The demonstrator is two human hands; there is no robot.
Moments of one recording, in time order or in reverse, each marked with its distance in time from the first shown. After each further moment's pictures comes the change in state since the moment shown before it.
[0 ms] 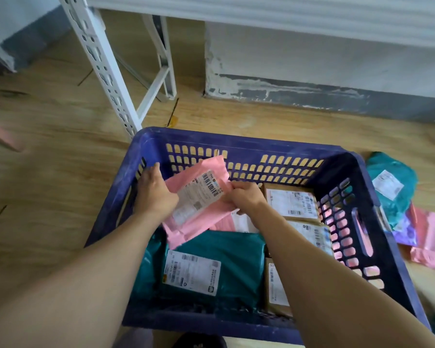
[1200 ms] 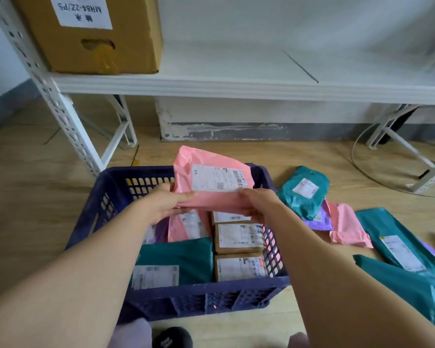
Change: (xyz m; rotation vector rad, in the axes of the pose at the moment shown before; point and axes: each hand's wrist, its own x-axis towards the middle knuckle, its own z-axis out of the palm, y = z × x) left_hand -0.114 0.132 -0.048 -0.762 -0.612 -0.060; right_hand -0.137 0.021 -0.138 0.319 0.306 0.147
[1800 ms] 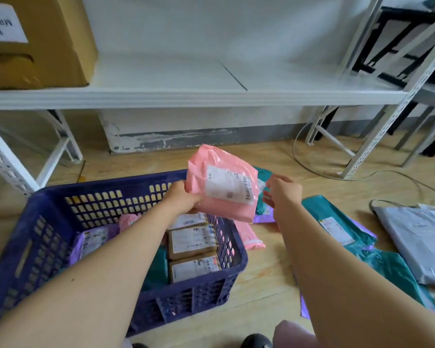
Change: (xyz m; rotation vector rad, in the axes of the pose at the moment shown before) left_hand -0.018 0.017 0.138 0.382 -0.064 0.243; right_hand -0.032 0.027 -0.134 0.506 0.538 -0.101
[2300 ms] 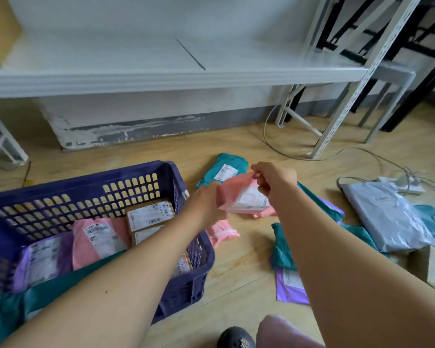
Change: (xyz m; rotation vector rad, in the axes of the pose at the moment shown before) left_hand 0.020 0.013 0.119 0.687 -0.212 0.396; right_hand 0.042 -0.009 -0.050 0.073 0.016 0.105
